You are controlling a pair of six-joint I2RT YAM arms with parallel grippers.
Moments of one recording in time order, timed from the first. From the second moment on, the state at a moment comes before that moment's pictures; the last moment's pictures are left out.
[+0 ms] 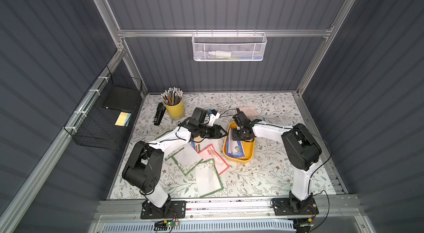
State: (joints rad) left arm -0.50 1.64 1.07 -0.23 0.68 -0.47; right arm 0.63 1.96 1.23 -0.43 0.02 0.51
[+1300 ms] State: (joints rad) left arm -0.72 1.76 1.10 -0.24 0.28 -0.56; right arm 0.63 1.94 1.18 -0.38 0.02 0.51
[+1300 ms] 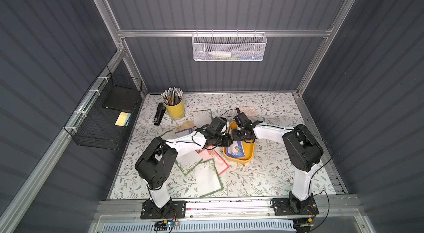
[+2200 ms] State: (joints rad) left arm -0.72 1.73 1.17 -0.26 0.28 -0.56; right arm 0.61 1.73 1.24 -0.67 0.18 0.53
